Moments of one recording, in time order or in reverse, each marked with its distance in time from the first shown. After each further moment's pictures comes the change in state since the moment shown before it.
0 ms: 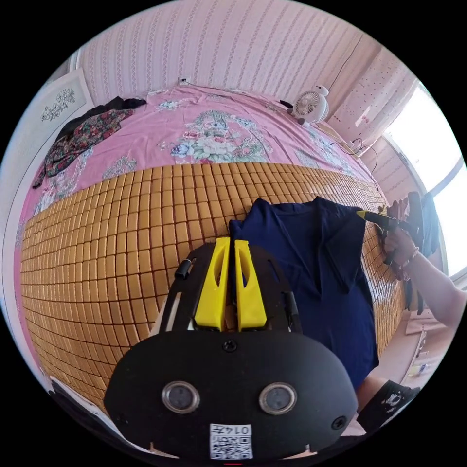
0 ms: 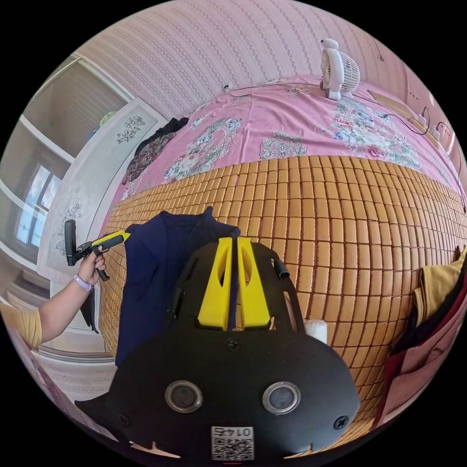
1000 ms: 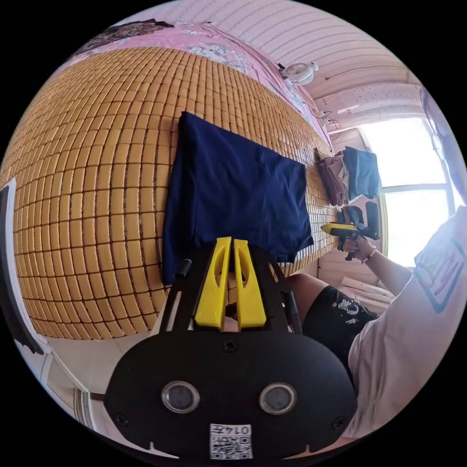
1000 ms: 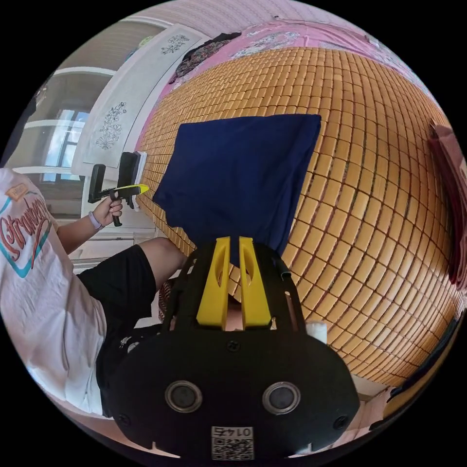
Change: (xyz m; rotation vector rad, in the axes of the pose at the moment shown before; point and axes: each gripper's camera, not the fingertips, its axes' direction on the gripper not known) left arm 0.029 0.287 -0.016 -0.267 0.346 -0.207; right arm -0.141 0.202 -0.036 -0.473 -0.188 -0.161
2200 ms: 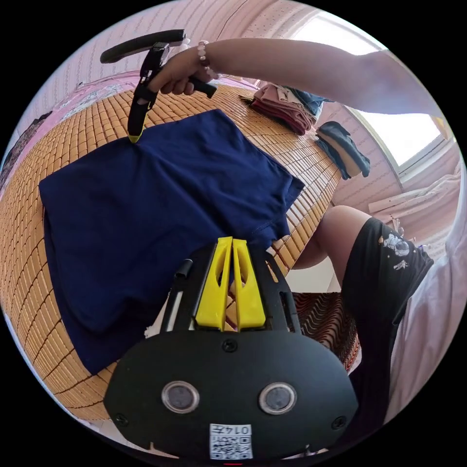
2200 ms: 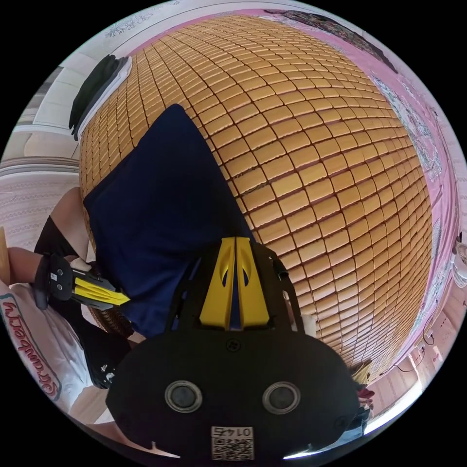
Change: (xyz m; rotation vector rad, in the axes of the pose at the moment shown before) left arm 0.057 0.098 0.237 0.031 -0.111 0.541; right arm -0.129 -0.248 0.172 -0.377 0.444 -0.558
